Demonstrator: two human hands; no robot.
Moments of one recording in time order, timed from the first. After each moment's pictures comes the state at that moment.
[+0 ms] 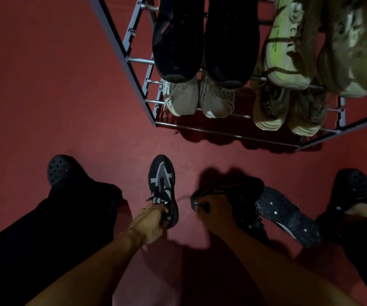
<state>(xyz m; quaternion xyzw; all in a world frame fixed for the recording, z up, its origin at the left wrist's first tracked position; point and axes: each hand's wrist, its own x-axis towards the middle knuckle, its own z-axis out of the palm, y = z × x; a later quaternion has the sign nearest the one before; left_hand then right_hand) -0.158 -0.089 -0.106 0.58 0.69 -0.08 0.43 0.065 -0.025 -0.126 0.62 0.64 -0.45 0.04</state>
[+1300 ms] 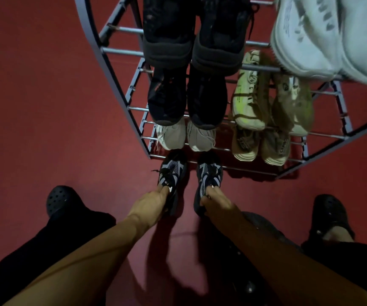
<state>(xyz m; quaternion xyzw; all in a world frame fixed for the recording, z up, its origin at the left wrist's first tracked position) -0.145 0.009 -0.023 0.71 0.66 -0.06 0.24 0.103 0.044 -0.056 0.43 0.87 -0.23 -0.08</state>
